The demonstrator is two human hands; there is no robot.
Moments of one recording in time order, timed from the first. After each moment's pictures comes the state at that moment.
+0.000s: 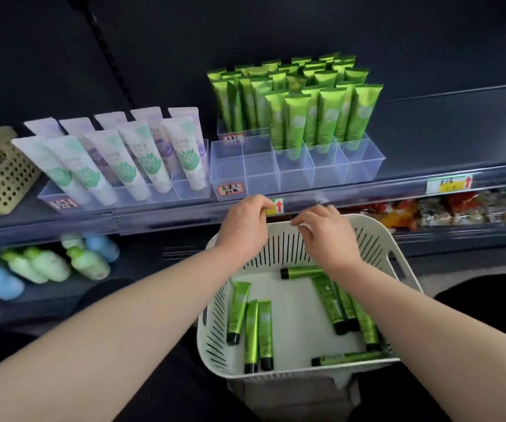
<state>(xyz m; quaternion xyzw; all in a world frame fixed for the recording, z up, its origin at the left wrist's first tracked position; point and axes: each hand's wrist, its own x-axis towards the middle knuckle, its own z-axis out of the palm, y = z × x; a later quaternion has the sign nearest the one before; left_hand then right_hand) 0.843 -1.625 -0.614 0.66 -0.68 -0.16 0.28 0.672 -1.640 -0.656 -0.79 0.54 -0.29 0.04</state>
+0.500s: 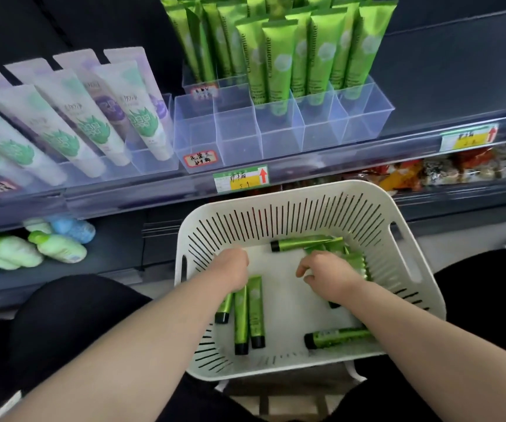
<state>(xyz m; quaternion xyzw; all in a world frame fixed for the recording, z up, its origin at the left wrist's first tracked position) 0.851 -1.606 -0.739 0.70 -0.64 -0.30 -0.12 0.640 -1.610 -0.753 -0.77 0.56 0.08 0.29</state>
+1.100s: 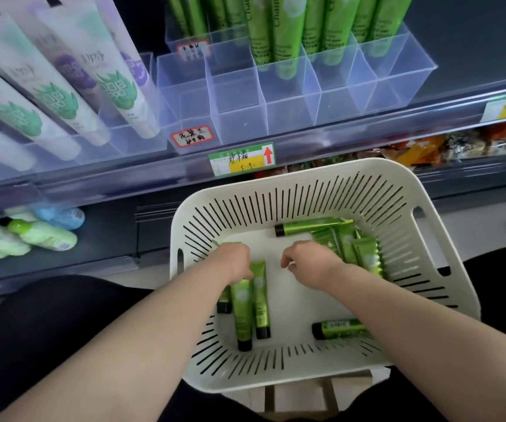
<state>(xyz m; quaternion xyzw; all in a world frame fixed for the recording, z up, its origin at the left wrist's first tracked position) 0.861 -1.621 -0.758 0.64 -0.66 -0.32 -0.25 0.682 -1.625 -0.774 -0.77 0.52 0.14 0.33</state>
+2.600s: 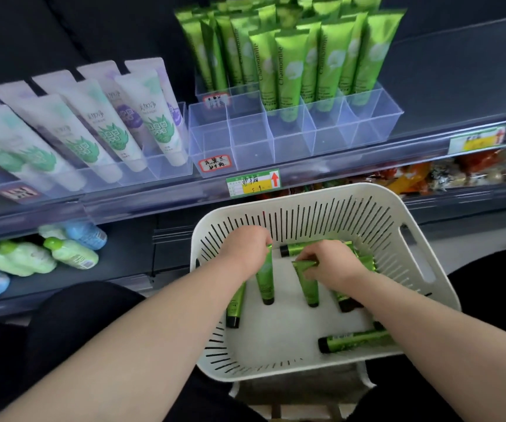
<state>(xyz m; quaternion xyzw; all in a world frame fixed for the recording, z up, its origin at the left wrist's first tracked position) 0.842 -1.627 -0.696 0.66 -0.71 -0.23 -0.01 0.660 -1.616 -0.716 -0.74 0.60 0.00 0.31</state>
